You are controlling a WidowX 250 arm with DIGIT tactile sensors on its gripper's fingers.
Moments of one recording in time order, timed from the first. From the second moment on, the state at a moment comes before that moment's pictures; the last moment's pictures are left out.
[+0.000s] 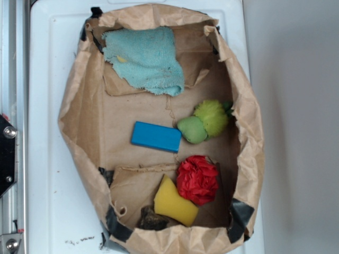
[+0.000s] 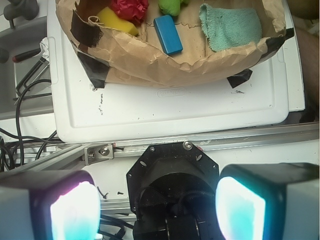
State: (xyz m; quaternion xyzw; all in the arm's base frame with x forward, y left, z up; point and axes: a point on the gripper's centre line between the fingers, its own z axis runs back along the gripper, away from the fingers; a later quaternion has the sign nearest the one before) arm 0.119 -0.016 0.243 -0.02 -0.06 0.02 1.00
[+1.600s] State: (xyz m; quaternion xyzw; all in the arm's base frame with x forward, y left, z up) arm 0.267 0.001 0.168 -0.03 -0.14 0.32 0.94
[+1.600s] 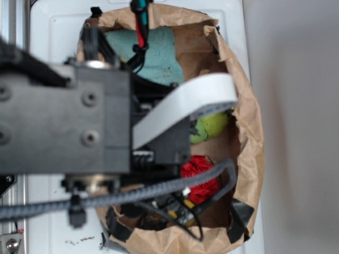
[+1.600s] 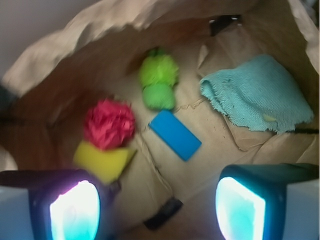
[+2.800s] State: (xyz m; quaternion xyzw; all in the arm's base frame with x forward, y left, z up) arm 0.274 0.030 0.138 0.04 -0.10 0.53 0.84
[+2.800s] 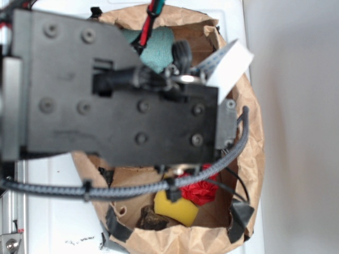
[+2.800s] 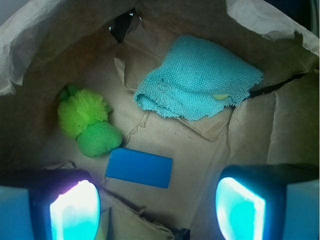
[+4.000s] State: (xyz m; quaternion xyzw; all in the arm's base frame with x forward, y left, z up) arm 0.289 0.068 0.076 0.05 -0.11 0.63 0.77
